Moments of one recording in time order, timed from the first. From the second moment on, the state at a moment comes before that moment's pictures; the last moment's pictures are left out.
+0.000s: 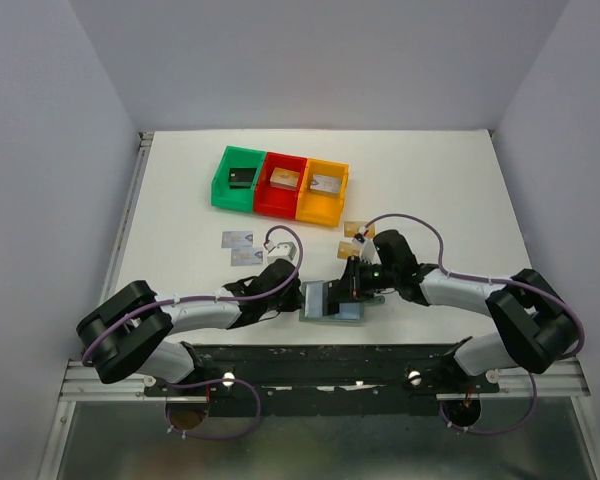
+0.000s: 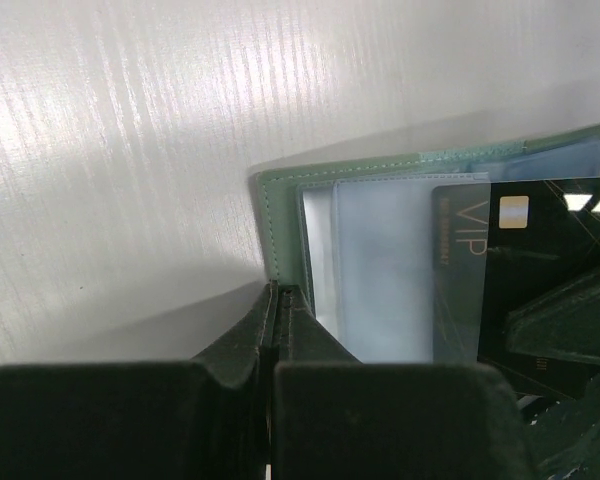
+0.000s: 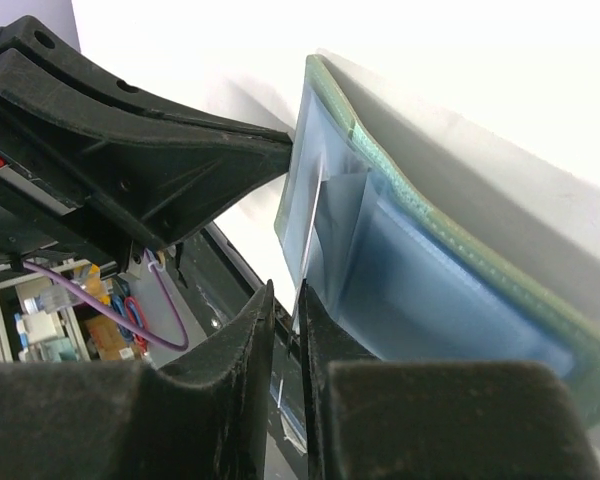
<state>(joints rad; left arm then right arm) -0.93 1.38 0.48 0.12 -0.15 -0.82 0.61 1.44 0.52 0.19 -0.62 0.77</state>
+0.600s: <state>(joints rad) -0.93 1.35 0.48 0.09 -0.14 -0.75 0.58 1.29 0.51 -0.04 -0.48 0.66</state>
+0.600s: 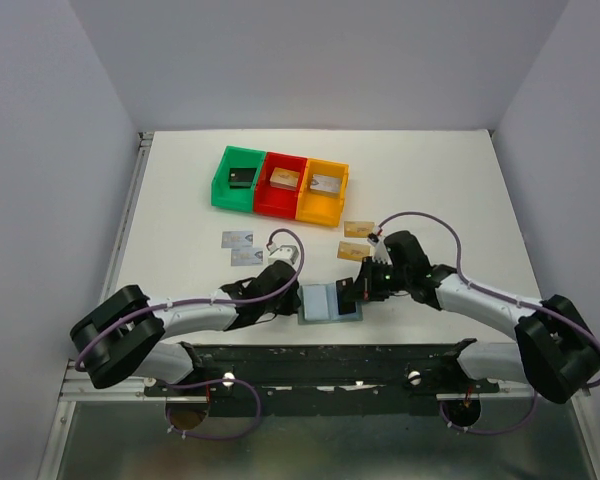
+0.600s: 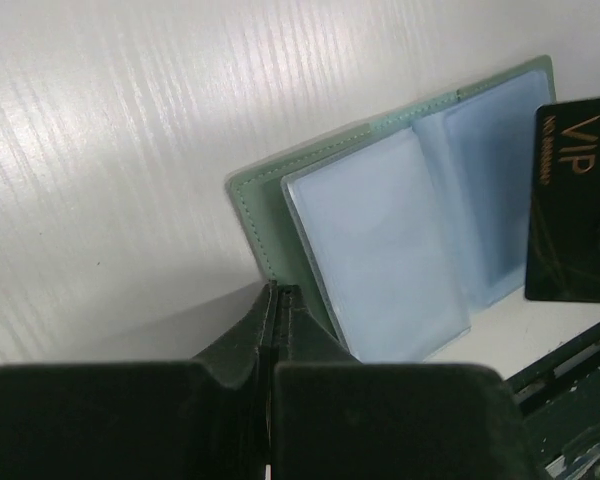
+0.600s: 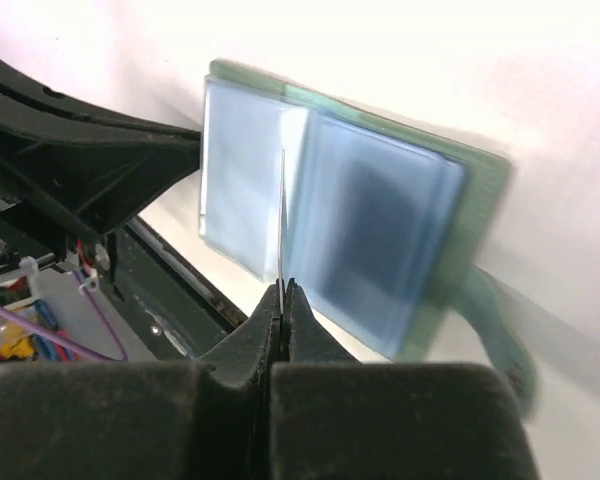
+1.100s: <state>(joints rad) -0.95 1.06 0.49 -0.10 -0.13 -0.62 0.58 1.09 0.72 -0.39 -0.41 0.37</state>
